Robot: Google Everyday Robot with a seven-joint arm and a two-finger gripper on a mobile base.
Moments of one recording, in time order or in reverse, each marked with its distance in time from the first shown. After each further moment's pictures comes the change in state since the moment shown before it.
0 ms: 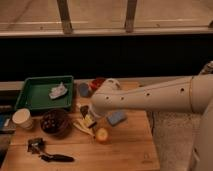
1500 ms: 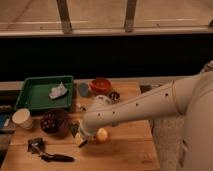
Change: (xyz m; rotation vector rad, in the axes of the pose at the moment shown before) arm 0.039 0.087 0.055 -0.151 0.070 -0.038
